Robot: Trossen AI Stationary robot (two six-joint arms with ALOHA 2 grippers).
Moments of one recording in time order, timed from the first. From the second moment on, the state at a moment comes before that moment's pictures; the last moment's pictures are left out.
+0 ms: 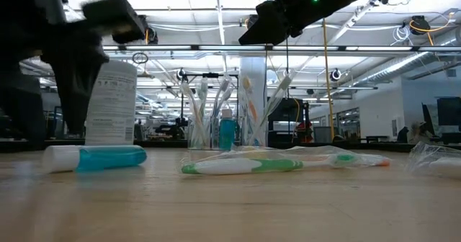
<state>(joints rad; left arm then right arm) -0.59 1.70 1.02 -0.58 -0.17 1.02 0.24 1.57 0.87 0.44 0.86 -0.30</state>
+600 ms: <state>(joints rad) -0.56 1.74 1.03 -0.61 -0.23 1.50 0.24 1.57 0.87 0.44 0.86 -0.30</state>
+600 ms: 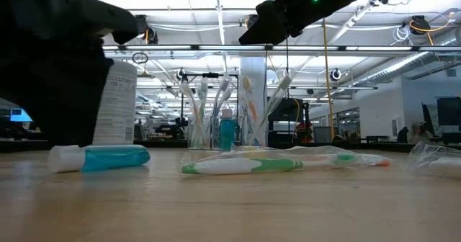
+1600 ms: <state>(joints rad) -0.51 1.79 1.03 -0.57 -0.07 1.52 0.24 1.57 0.87 0.44 0.86 -0.30</state>
